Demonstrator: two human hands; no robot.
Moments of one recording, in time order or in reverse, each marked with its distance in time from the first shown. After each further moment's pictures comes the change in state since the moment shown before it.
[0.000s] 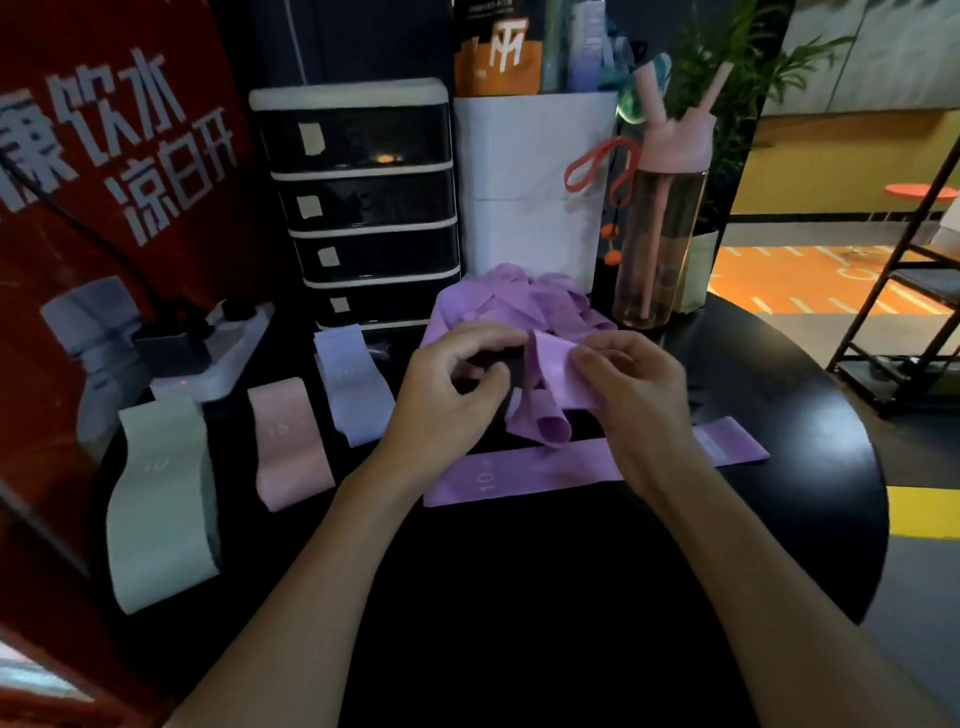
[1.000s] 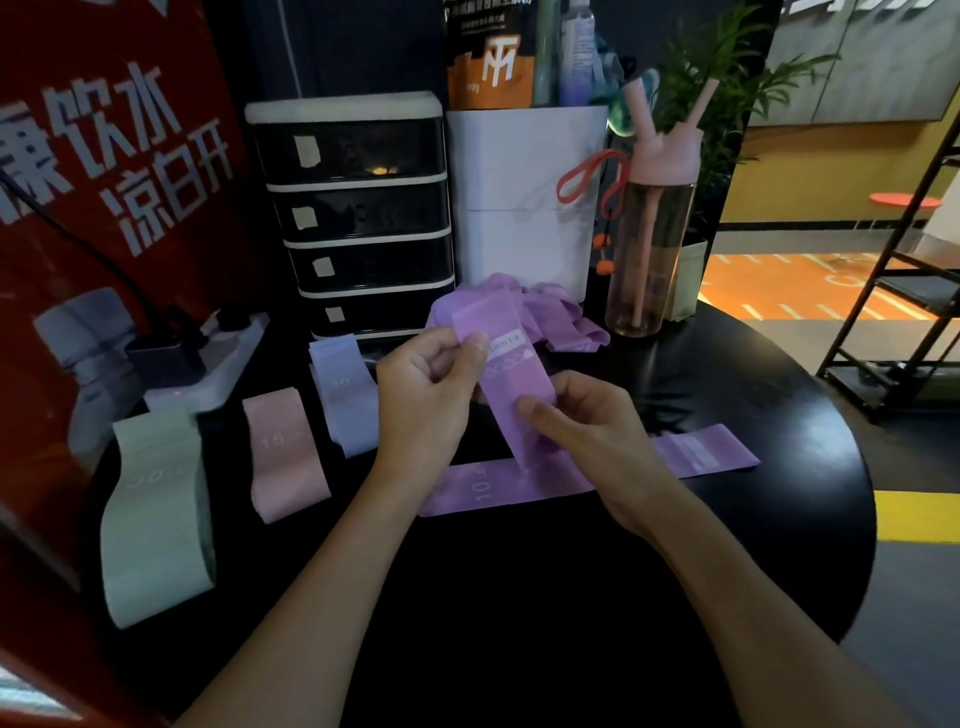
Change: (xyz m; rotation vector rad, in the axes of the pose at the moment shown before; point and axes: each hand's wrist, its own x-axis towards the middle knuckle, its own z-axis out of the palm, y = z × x) left_hand 0.003 0.006 0.008 -0.328 0.295 -0.202; right_hand -0.018 0.006 0.004 -0.148 -0.354 -0.016
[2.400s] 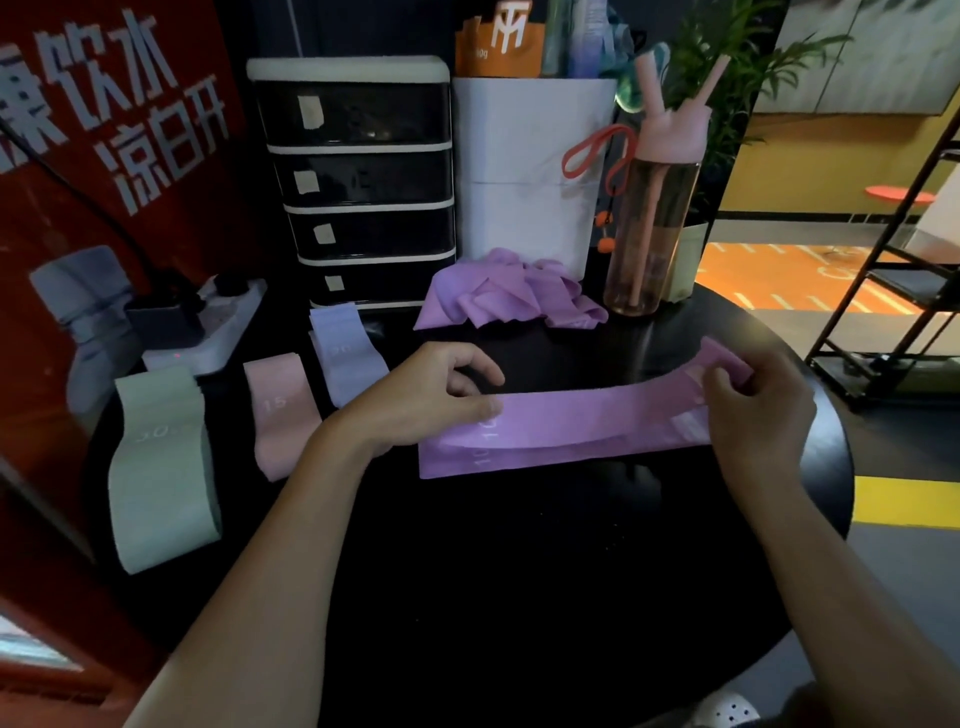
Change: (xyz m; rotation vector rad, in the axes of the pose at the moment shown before) left_hand 0.011 -0.003 -0.040 0.551 -0.677 -0.236; right_hand -0.015 0.007 -0.092 -0.623 0.790 0.014
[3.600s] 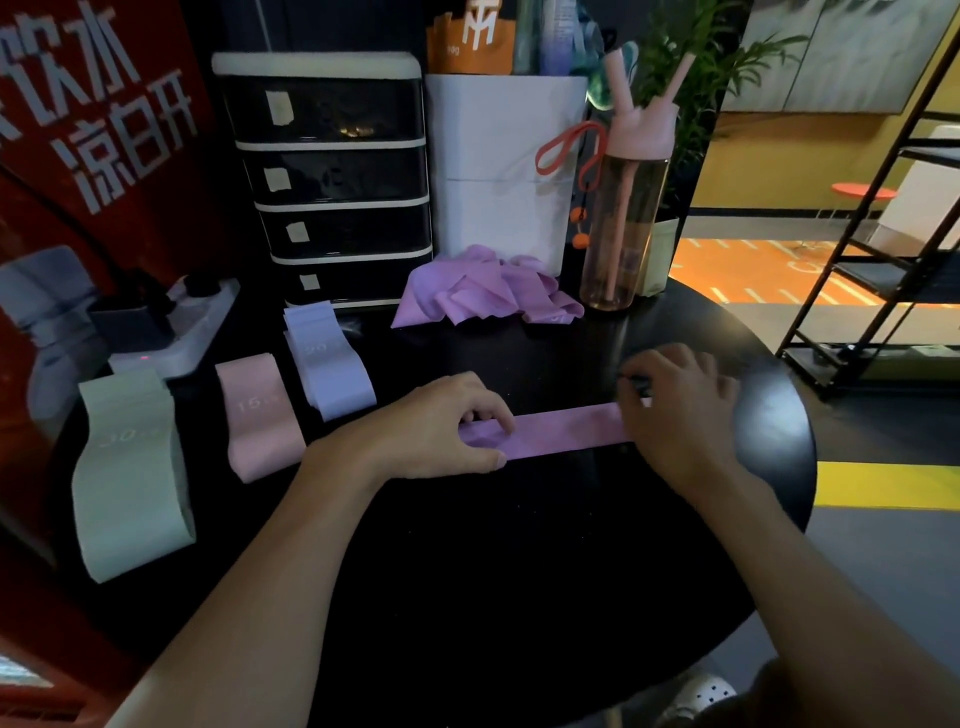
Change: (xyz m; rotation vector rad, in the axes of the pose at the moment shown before) left_hand 0.004 -0.009 0.023 0.419 -0.185 0.173; right_hand -0.014 -0.009 0.008 -0.559 -0.341 -0.322
